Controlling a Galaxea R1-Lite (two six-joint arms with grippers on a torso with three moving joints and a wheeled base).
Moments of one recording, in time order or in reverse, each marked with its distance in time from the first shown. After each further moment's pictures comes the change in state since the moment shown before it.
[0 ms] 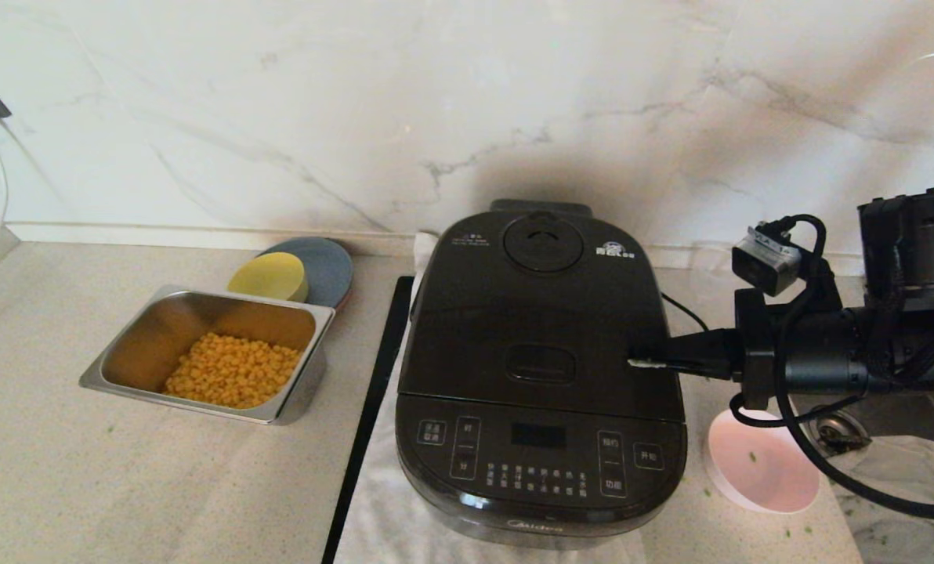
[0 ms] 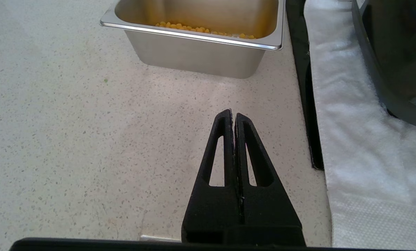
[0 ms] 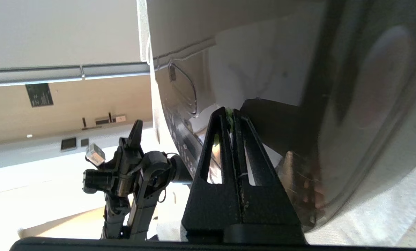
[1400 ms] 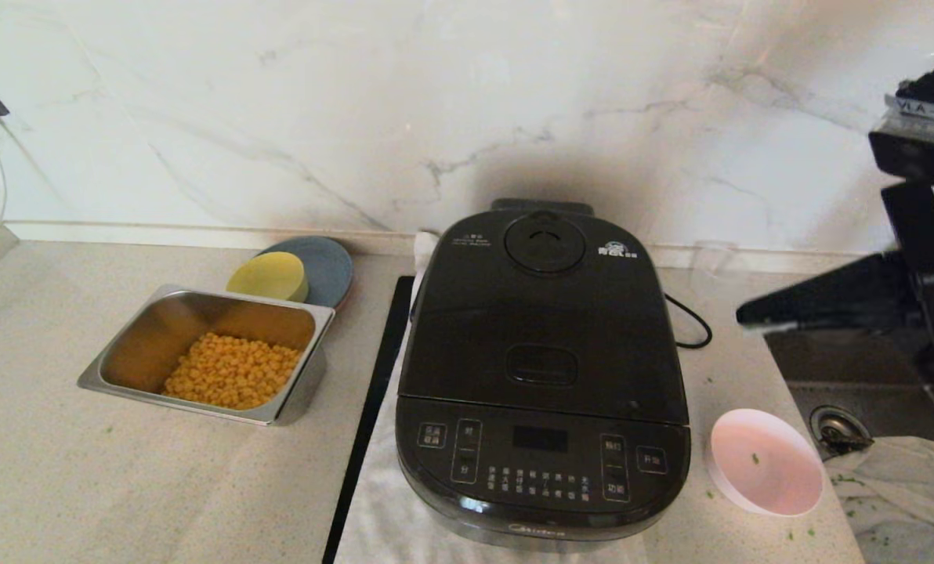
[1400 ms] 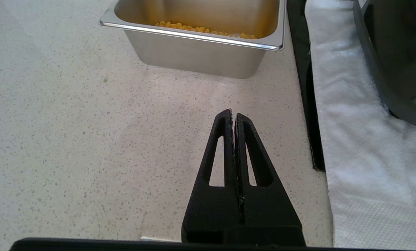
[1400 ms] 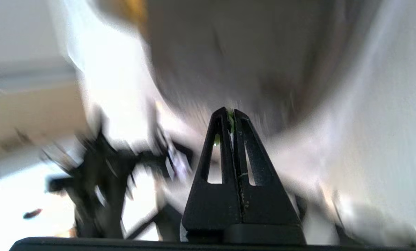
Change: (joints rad) left arm 0.000 0.000 0.000 0.000 0.000 0.000; right arm 0.184 -0.142 -0.617 0.914 -0.409 -0.070
